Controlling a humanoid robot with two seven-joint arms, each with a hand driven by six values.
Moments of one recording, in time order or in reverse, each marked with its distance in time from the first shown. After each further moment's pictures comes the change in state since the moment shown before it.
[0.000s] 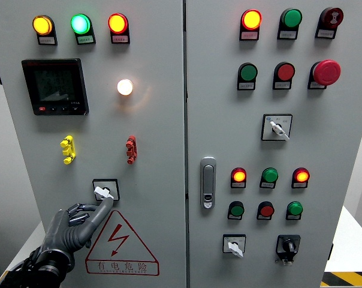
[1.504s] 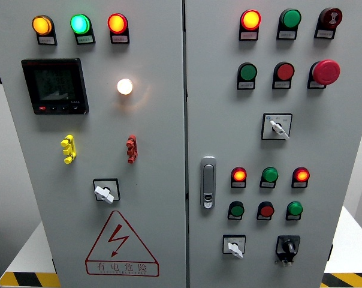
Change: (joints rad) left arm 0.579 0.281 0.428 0.567 -0.706 -0.167 -0.721; right arm 0.000 0.000 -0.001 0.000 0.000 -0.001 0.000
